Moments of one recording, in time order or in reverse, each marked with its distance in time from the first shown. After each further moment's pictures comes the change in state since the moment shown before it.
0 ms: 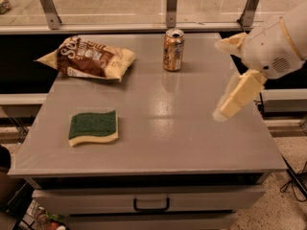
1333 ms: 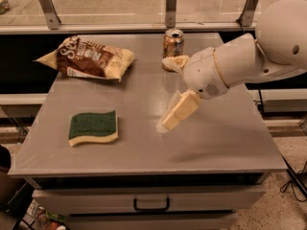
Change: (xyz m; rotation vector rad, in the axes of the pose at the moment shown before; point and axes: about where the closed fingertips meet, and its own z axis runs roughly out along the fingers) arm -0.060 0.018 0.108 -0.070 -0.257 -0.041
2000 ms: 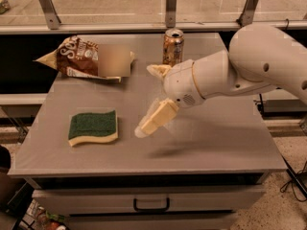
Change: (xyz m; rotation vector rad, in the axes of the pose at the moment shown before) arm -0.009 0.004 0.047 0.007 -0.078 0.028
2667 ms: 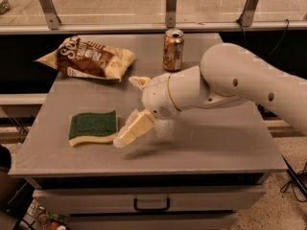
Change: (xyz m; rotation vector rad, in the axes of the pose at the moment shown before) arm -0.006 0.018 0.054 -0.026 -0.036 0.026
